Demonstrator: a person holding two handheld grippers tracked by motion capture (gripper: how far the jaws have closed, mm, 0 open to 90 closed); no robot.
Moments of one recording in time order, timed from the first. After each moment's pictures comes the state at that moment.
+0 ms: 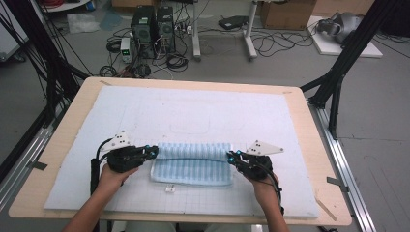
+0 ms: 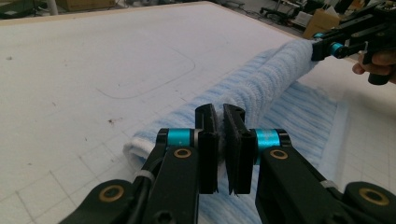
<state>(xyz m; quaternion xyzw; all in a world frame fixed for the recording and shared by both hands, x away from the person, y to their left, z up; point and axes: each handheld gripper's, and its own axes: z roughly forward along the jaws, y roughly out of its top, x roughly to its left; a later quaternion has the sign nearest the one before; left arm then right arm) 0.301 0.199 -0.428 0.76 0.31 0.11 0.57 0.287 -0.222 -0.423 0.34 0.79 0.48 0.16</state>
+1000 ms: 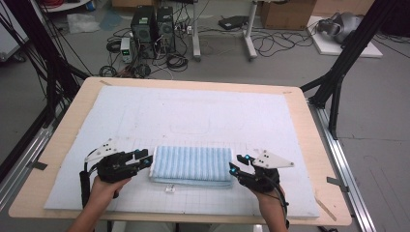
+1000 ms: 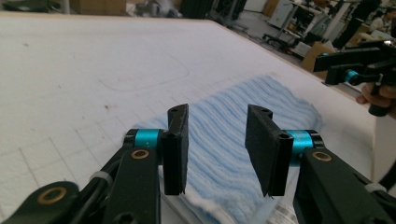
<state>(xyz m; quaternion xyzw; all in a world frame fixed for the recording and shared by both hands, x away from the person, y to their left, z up) 0.274 0.212 -0.422 0.71 0.36 0.10 0.60 0.251 -0.227 -0.409 0.35 0.77 0.50 0.19</state>
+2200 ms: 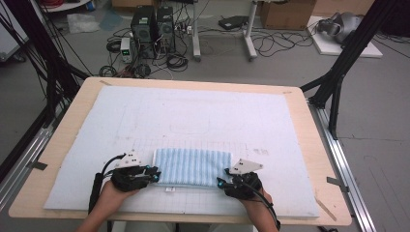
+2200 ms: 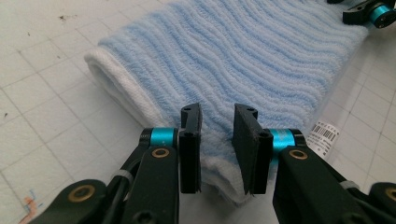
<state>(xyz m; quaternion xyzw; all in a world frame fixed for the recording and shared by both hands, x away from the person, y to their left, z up) 0.267 0.182 -0.449 0.82 0.34 0.09 0.45 0.250 -0.189 -0.444 0.34 0.85 0.38 0.16</state>
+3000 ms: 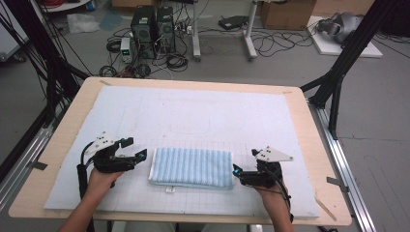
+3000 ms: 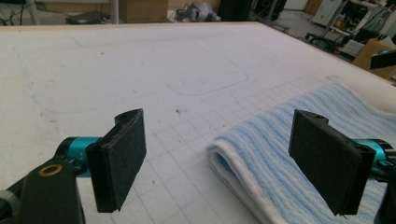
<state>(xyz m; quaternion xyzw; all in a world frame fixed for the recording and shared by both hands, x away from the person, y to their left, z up) 0.301 0.234 -0.431 0.70 0.38 0.17 0.58 0.273 -0.244 -0.423 0.39 0.78 0.45 0.21</state>
